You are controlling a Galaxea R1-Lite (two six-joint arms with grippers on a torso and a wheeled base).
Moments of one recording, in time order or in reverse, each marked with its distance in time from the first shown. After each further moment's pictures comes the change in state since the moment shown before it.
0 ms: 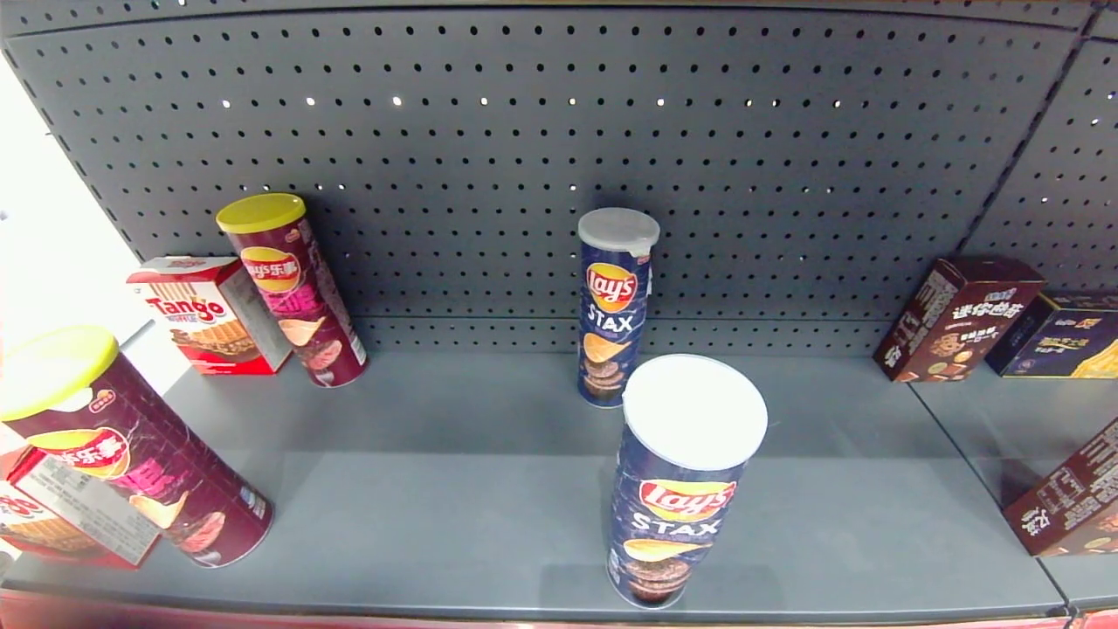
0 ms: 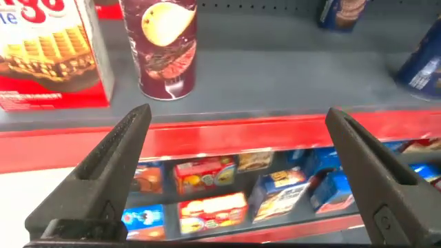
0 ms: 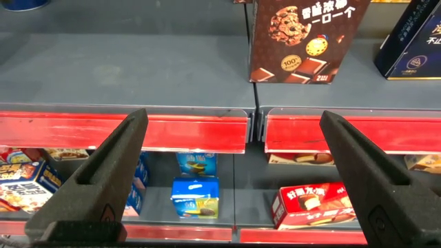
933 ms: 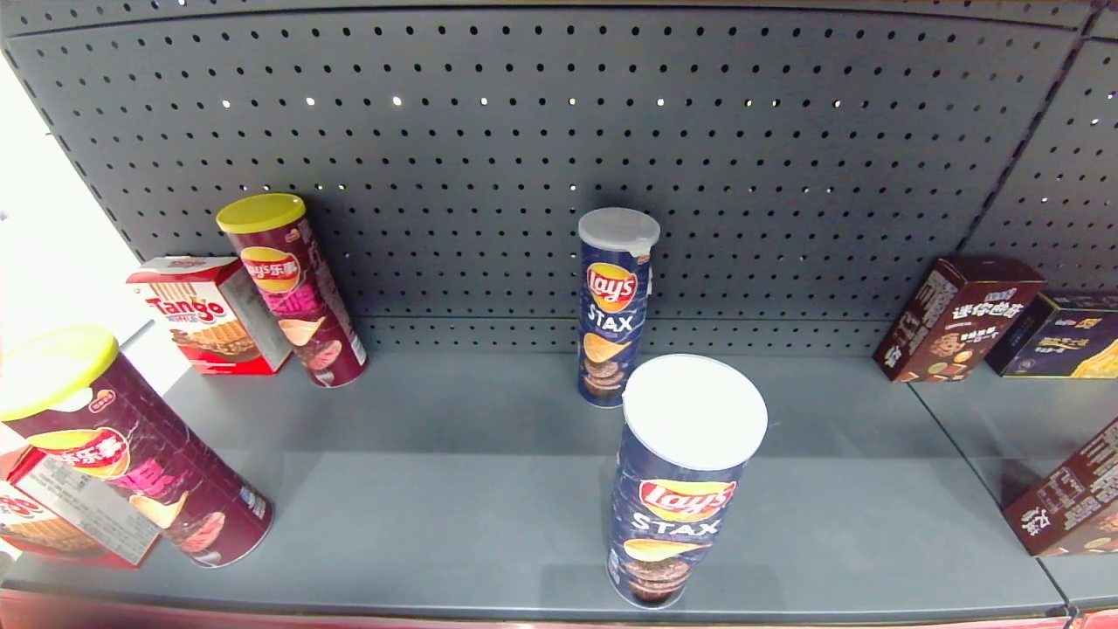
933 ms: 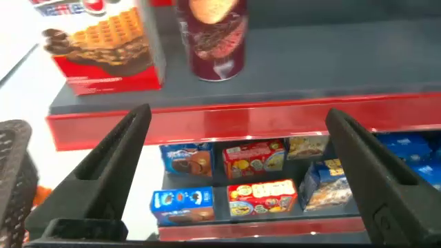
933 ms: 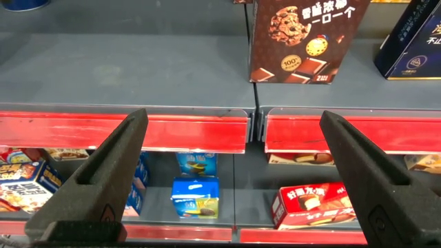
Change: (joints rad) left arm 0.000 -0.004 0.000 0.069 0.156 0.152; right arm 0.000 0.000 0.000 0.000 0.000 0.000
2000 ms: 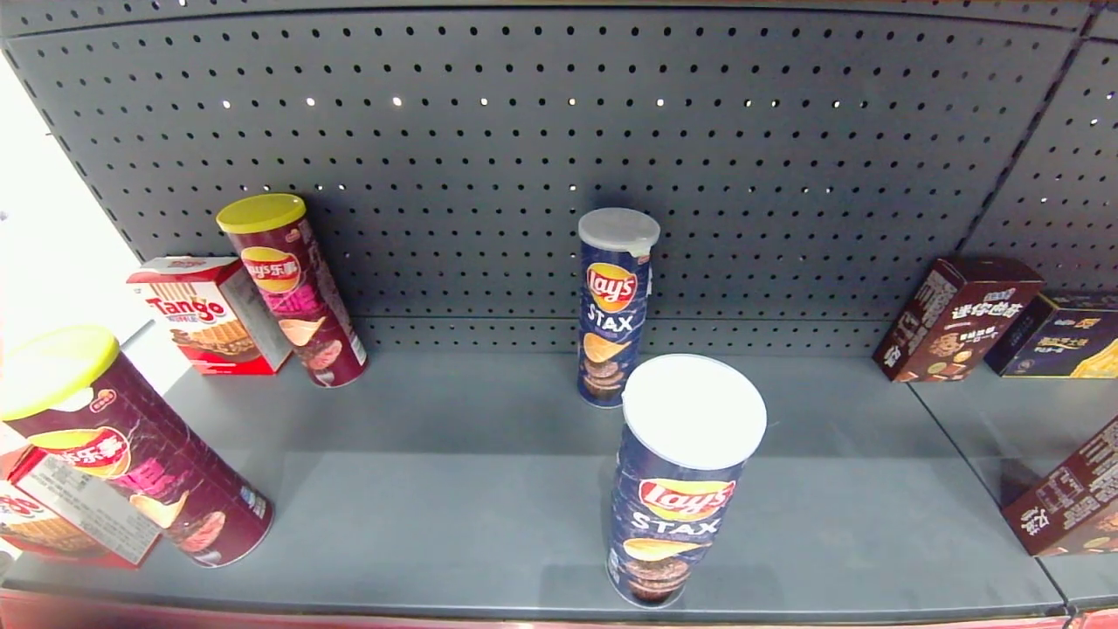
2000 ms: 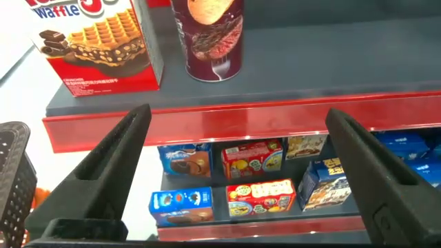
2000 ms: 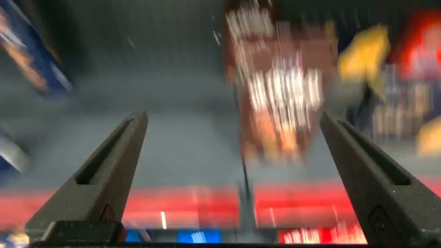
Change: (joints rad) left arm -0.002 0.000 0.000 -0.001 -0.001 0.001; right arm 0.011 0.316 -0.379 -0.080 0.022 0.021
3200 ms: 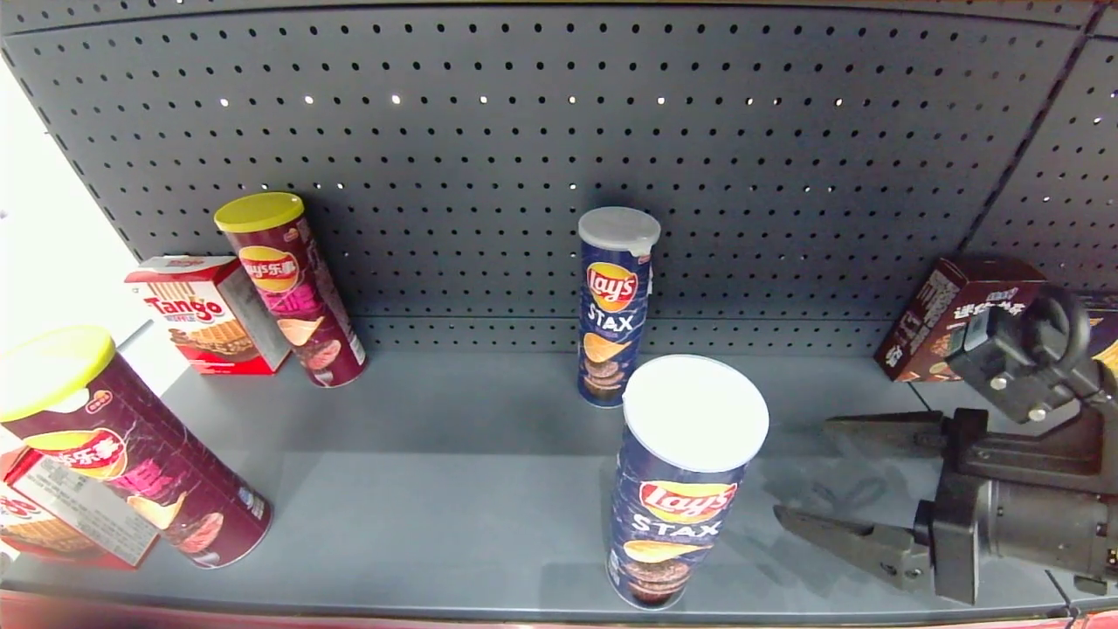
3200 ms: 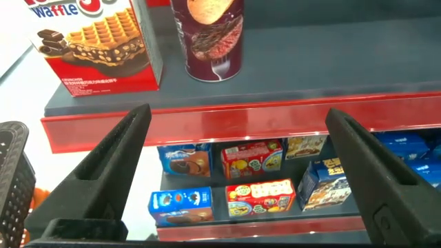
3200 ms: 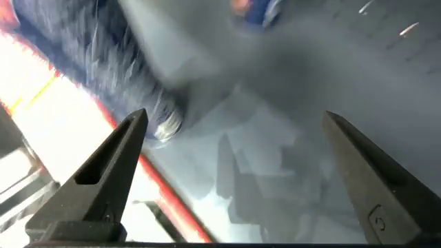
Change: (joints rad) left arm 0.000 0.001 0.000 0.000 0.001 -0.003; right arm 0.609 0.920 -0.273 -0.134 0.145 -0.153
